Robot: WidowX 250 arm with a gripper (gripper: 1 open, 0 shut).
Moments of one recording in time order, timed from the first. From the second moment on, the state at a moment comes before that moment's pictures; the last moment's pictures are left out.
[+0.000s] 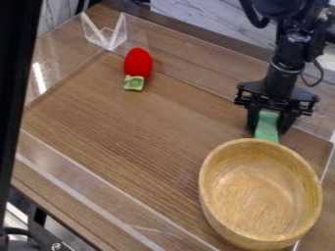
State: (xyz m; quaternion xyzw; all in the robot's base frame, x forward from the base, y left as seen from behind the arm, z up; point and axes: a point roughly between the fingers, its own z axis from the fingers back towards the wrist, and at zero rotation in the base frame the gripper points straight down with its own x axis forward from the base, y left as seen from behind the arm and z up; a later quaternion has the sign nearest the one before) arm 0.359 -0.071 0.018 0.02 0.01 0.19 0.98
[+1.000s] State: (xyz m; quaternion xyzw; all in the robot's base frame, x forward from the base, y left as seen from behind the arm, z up) arm 0.351 -0.041 0.045 0.04 0.04 0.17 0.98
